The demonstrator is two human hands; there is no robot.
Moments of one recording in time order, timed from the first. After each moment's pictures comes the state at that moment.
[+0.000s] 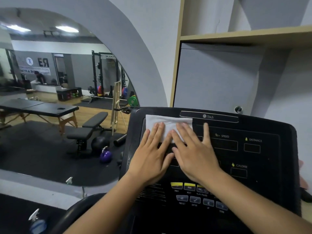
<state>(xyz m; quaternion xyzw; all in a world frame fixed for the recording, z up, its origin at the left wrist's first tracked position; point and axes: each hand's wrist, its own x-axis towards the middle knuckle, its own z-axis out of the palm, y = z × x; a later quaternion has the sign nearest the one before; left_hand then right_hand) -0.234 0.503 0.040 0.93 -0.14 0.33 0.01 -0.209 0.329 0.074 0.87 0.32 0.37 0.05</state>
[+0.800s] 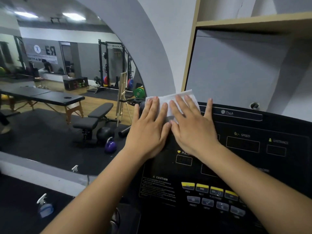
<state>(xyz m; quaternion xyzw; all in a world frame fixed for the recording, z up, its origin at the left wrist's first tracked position) -0.224 0.538 0.087 0.94 -0.03 0.33 0.03 -0.190 0.384 0.125 0.91 0.27 0.30 0.07</state>
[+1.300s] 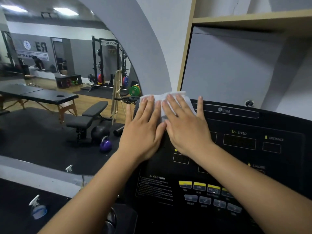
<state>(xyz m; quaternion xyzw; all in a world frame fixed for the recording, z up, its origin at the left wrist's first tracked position) -0.225 0.541 0.079 0.94 -0.03 0.34 0.05 -0.189 0.391 0.117 0.90 0.28 0.32 0.10</state>
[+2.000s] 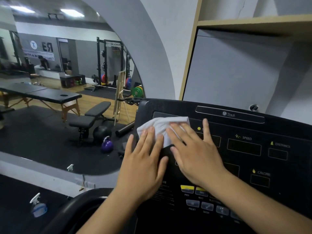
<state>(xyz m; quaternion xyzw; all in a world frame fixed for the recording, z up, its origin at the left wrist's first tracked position) -0.272 0.525 0.025 0.94 -0.02 0.34 0.04 -0.208 0.363 0.077 0.88 0.35 0.30 0.10</state>
